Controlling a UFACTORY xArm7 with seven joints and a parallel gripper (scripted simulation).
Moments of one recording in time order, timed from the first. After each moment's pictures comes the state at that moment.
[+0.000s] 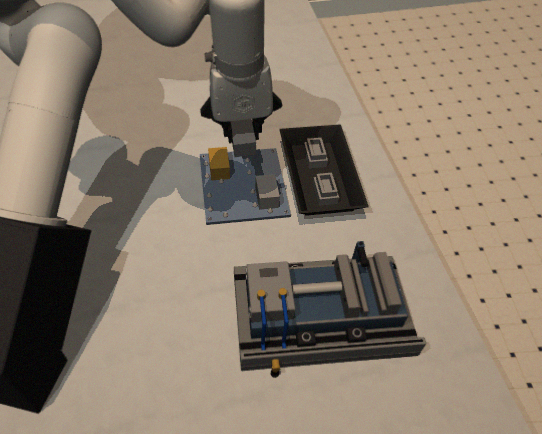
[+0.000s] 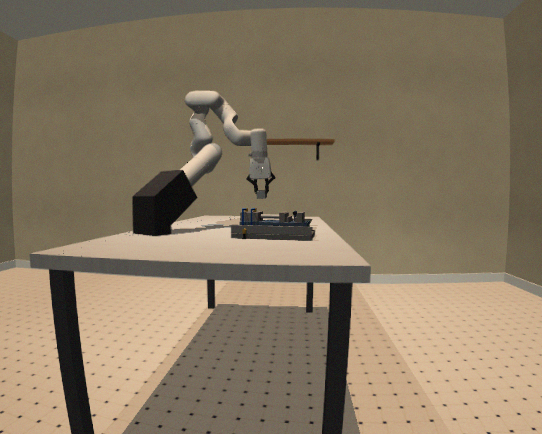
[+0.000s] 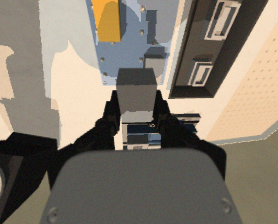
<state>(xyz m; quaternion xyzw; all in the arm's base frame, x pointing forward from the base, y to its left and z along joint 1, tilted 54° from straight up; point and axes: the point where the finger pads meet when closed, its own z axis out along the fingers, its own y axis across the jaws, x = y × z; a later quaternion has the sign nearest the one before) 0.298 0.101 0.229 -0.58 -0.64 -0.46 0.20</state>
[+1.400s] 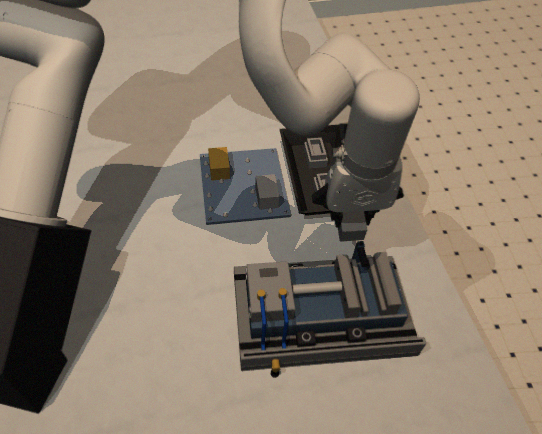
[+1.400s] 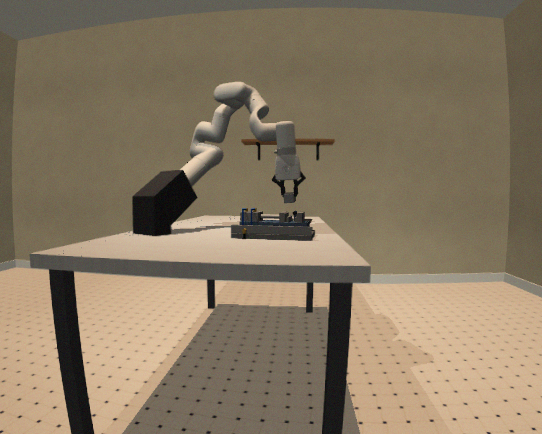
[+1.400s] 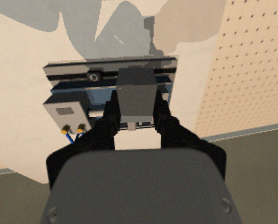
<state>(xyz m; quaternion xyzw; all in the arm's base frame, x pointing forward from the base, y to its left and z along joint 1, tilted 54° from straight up) 0.487 -0.028 0.120 -0.60 -0.60 -0.47 0.23</state>
